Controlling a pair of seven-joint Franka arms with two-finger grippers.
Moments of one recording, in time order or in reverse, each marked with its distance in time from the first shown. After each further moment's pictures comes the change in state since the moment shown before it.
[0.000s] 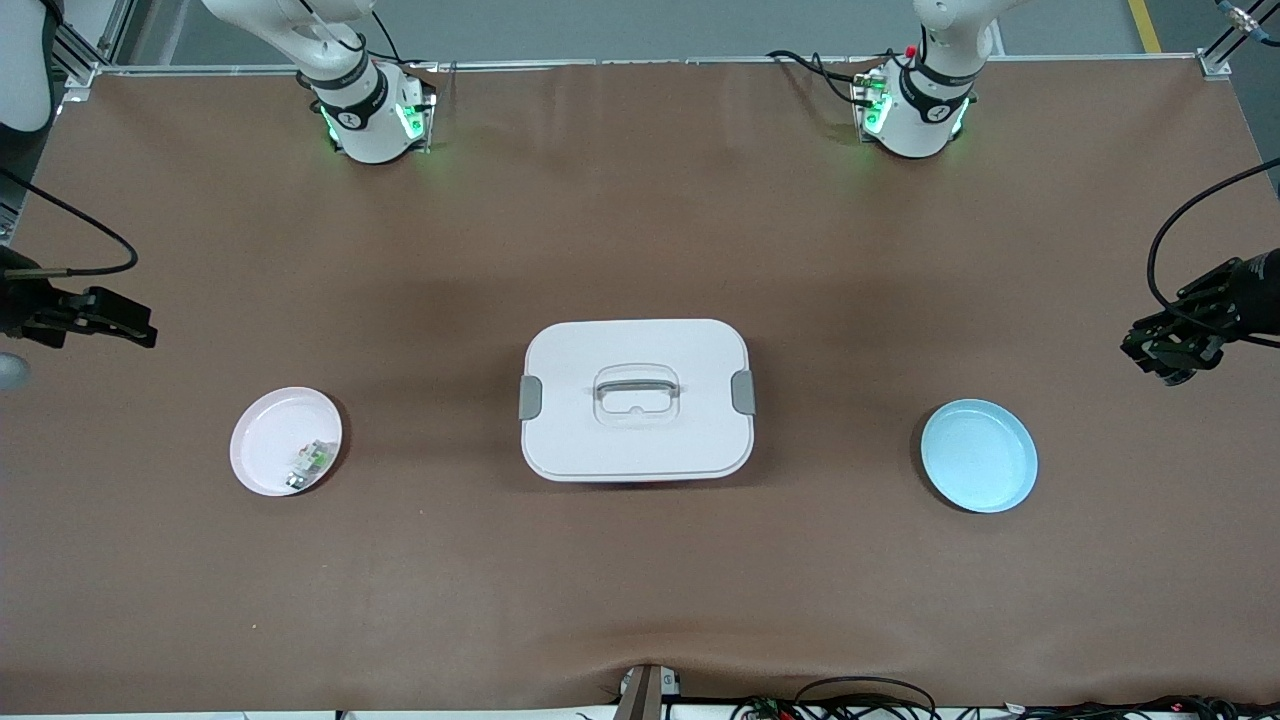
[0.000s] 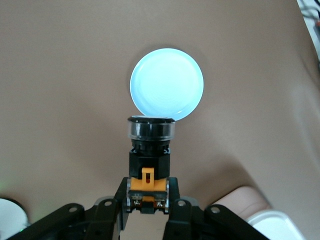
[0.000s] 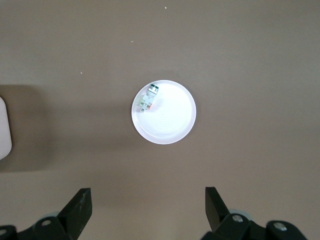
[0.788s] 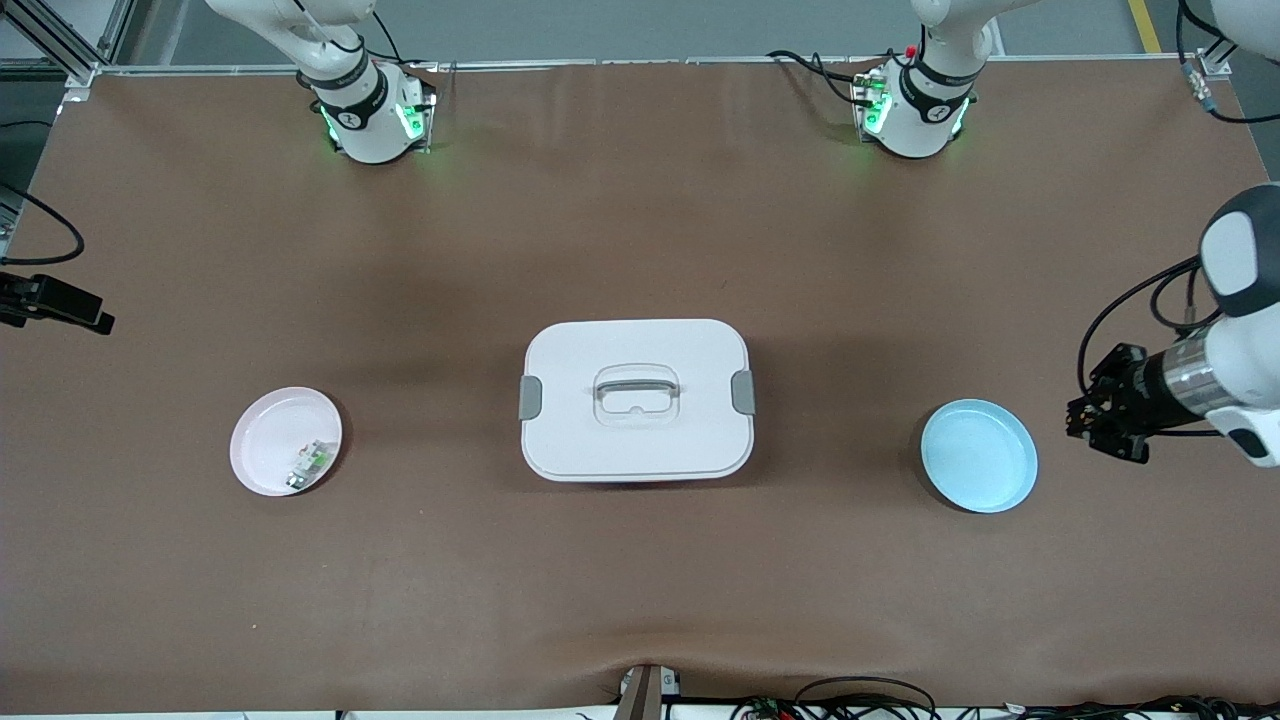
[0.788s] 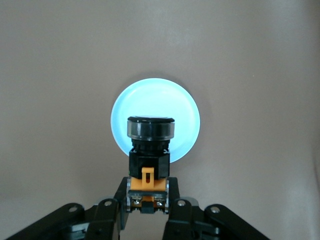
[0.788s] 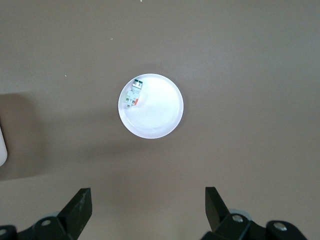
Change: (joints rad) left arm -0.124 0.199 -0.011 -0.008 0.236 0.237 -0.574; right arm -0.081 -0.033 0.000 -0.044 0.026 0.004 0.025
